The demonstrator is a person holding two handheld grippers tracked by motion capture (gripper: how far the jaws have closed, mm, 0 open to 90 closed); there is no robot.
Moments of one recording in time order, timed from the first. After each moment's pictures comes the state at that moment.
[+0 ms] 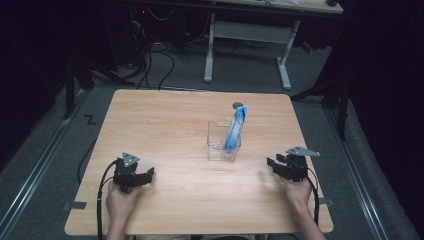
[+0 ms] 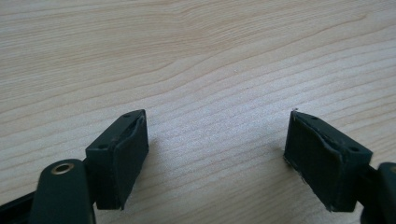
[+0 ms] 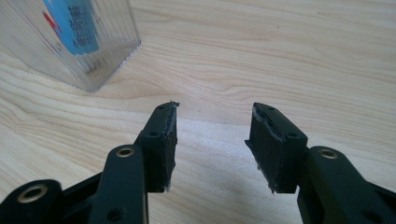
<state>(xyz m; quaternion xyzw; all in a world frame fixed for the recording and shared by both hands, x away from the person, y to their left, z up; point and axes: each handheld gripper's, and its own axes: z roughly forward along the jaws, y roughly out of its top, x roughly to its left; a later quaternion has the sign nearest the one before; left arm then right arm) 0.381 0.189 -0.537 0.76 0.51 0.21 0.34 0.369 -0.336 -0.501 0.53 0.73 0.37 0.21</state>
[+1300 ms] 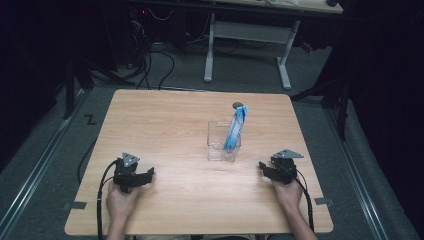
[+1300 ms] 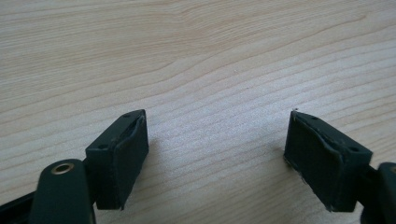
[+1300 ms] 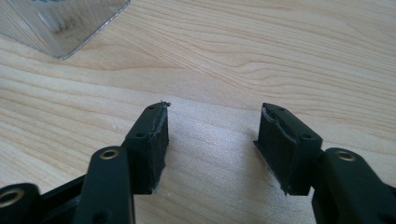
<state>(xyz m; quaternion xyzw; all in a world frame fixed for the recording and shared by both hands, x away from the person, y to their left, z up) 0.381 0.189 -0.537 0.76 0.50 0.21 0.34 0.379 -0.317 -0.530 0.52 0.76 0.32 0.23</state>
